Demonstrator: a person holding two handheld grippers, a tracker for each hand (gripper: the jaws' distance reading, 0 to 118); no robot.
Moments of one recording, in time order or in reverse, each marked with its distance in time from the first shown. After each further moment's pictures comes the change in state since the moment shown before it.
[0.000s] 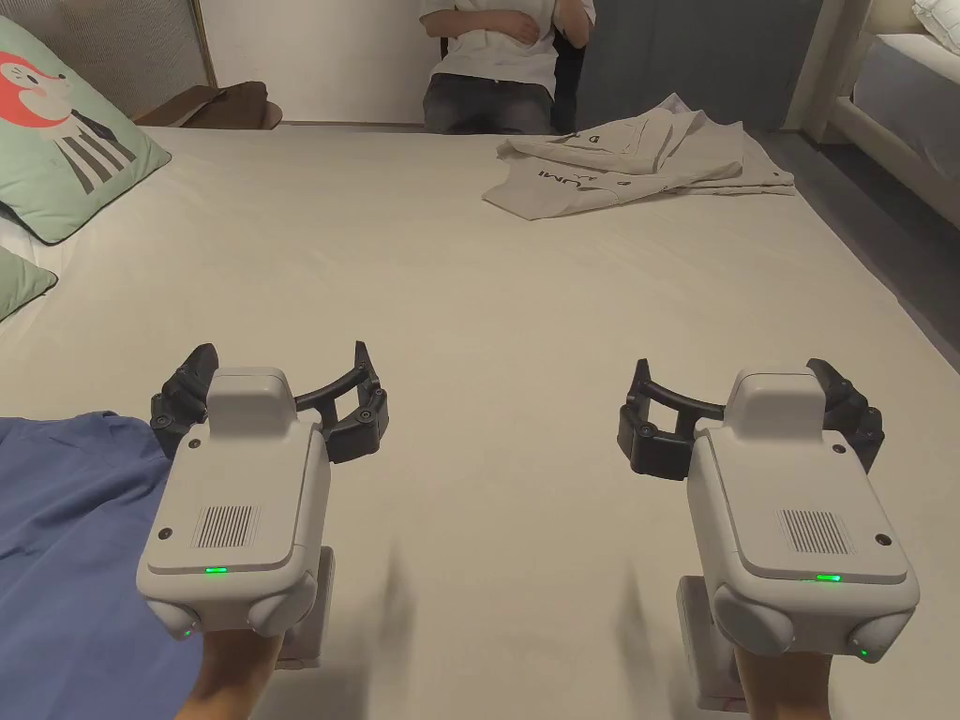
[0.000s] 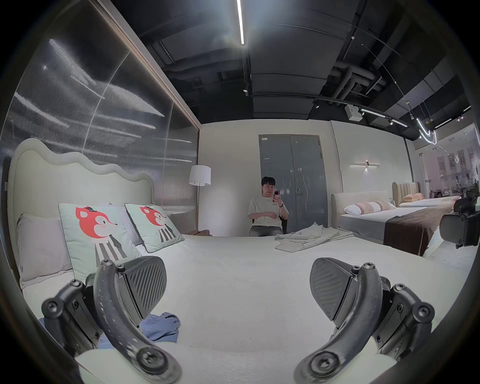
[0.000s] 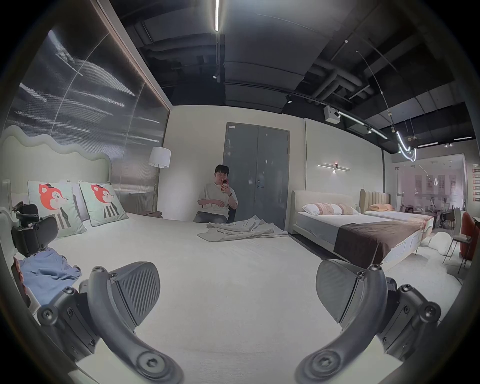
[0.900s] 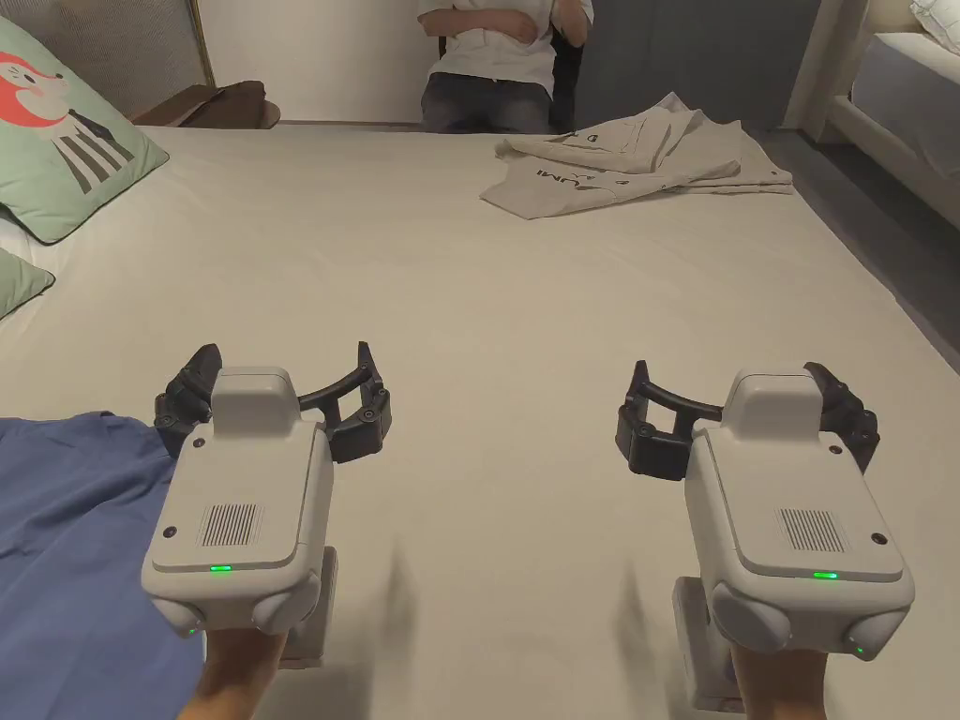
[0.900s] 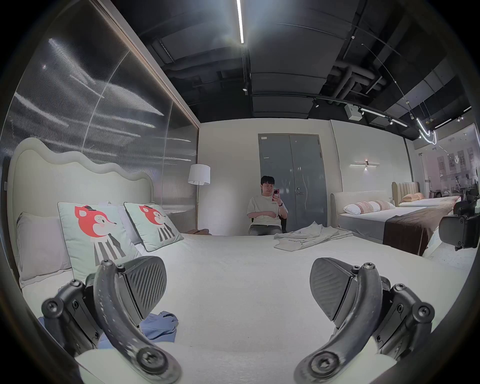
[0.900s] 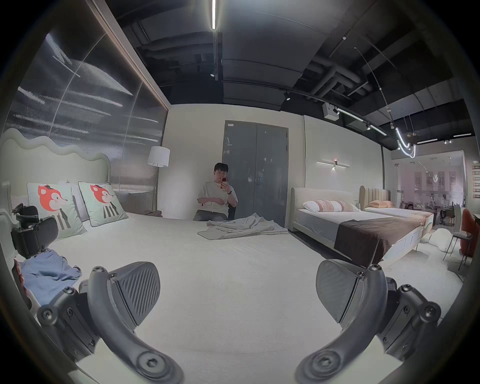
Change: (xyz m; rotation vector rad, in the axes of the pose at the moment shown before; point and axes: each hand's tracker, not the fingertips) left arm 0.005 0.001 0.000 -0.005 -0.003 0.001; right arm 0.001 -0.002 -0.001 -0.014 -0.003 -0.015
